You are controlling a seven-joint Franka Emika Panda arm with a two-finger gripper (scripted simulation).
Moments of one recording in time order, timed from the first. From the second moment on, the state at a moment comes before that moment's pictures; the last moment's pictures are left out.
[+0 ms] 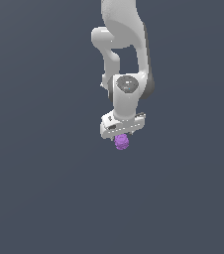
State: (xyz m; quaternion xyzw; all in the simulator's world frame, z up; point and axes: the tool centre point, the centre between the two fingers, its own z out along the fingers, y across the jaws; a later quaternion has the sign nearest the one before) arm -0.051 0.047 0.094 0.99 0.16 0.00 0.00
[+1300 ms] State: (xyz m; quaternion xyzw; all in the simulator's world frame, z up) arm -0.055 0.050 0.040 0.99 0.17 0.00 0.00
